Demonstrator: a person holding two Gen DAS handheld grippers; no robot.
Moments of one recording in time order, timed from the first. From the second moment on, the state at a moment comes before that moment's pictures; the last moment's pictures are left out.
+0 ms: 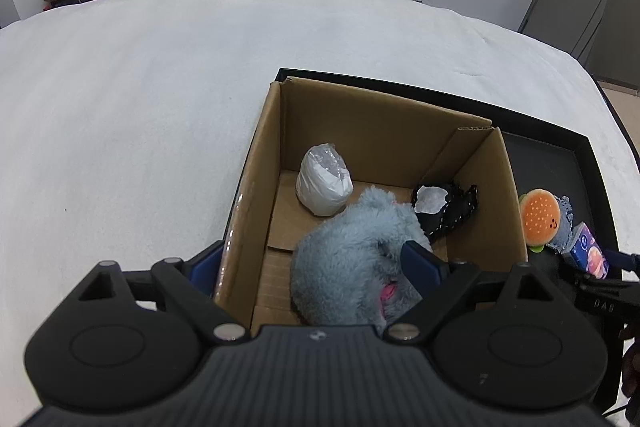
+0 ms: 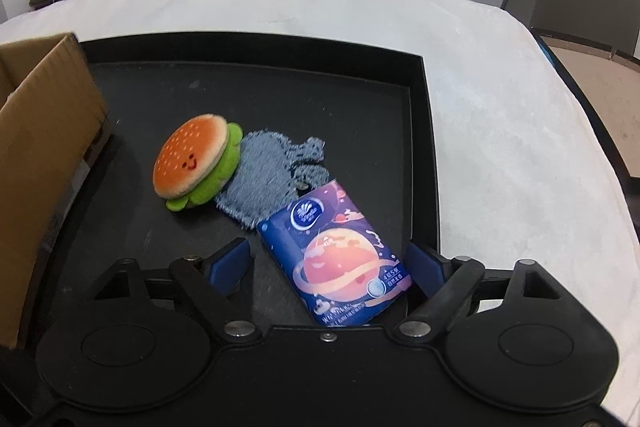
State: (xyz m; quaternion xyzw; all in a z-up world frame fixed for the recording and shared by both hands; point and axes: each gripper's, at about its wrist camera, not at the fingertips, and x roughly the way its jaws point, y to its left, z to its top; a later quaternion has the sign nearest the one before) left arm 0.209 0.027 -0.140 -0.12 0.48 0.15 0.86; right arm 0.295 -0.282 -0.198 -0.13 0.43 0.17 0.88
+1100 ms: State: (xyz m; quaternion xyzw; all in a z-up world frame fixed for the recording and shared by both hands) left arm 0.177 0.056 -0.135 -0.16 0.47 0.09 0.86; right arm 0.242 -0.221 -0.118 -0.14 0.39 0.19 0.89
